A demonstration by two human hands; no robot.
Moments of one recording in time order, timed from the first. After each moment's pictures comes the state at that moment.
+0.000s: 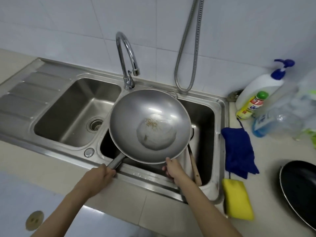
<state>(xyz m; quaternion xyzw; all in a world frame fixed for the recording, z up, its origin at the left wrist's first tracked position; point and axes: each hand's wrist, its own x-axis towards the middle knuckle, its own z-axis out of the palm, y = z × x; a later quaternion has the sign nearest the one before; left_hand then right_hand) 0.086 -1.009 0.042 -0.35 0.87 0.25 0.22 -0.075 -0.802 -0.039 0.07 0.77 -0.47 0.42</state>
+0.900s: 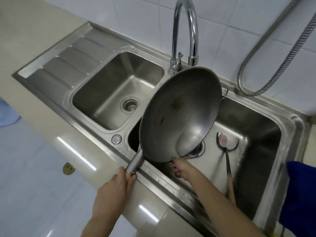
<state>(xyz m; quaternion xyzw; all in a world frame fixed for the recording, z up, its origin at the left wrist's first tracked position) 0.108 -0.970 0.023 -0.48 0.86 0.18 0.10 -0.104 -0.897 -0.111 0.10 0.68 -0.37 0.63</state>
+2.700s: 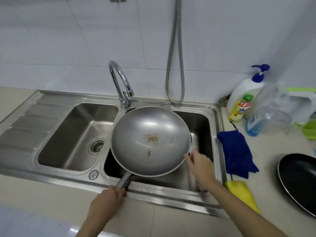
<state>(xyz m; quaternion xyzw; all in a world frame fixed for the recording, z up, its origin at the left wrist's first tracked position) 0.086 -0.991 0.045 -0.33 0.91 0.17 0.21 -0.111 -0.743 0.014 -0.14 0.95 -0.27 0.09</state>
